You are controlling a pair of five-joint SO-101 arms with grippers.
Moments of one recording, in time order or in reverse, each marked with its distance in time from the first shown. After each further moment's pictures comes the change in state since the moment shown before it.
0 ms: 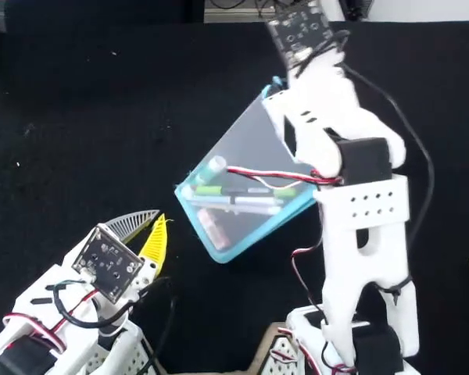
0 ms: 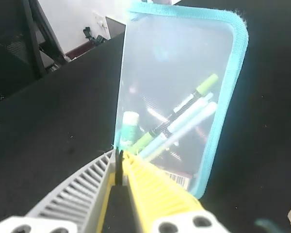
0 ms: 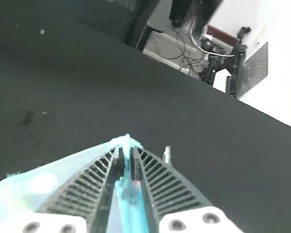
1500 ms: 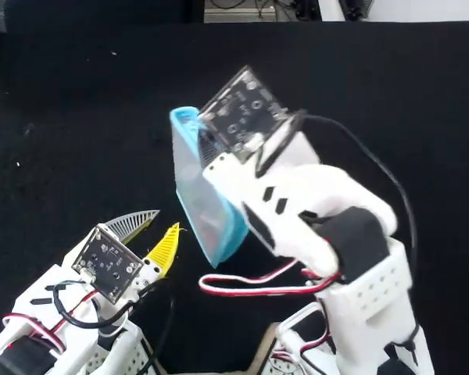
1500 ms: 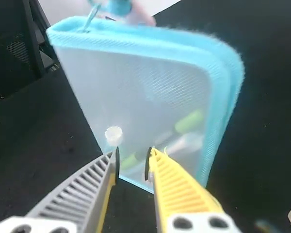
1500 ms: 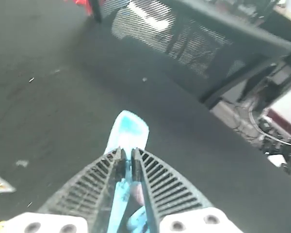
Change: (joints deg) left arm 0.0 0.0 0.0 0.0 0.0; right arm -21.8 -15.7 4.7 4.1 0.0
